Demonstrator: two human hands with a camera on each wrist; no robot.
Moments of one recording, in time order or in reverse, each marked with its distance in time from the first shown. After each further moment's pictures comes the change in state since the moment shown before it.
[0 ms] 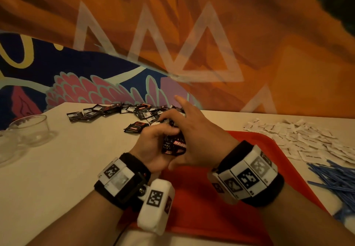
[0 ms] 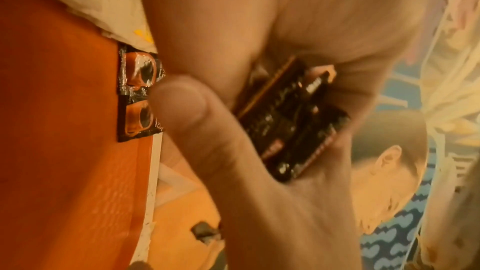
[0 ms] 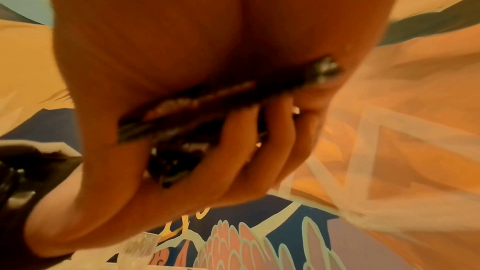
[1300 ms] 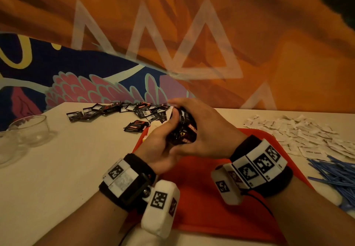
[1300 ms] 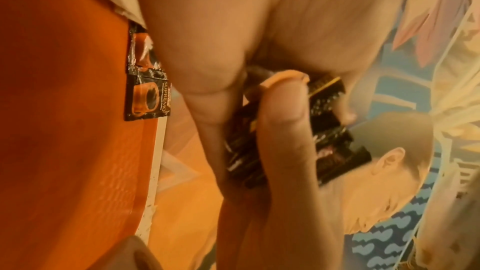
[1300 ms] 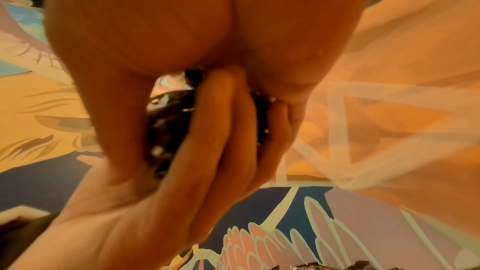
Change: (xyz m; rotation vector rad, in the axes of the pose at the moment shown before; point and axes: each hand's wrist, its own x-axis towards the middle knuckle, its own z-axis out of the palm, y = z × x) left_hand 0.004 -0.010 0.006 0.009 0.090 -0.006; right_hand 0.002 0.031 0.004 0.285 0.243 -0.160
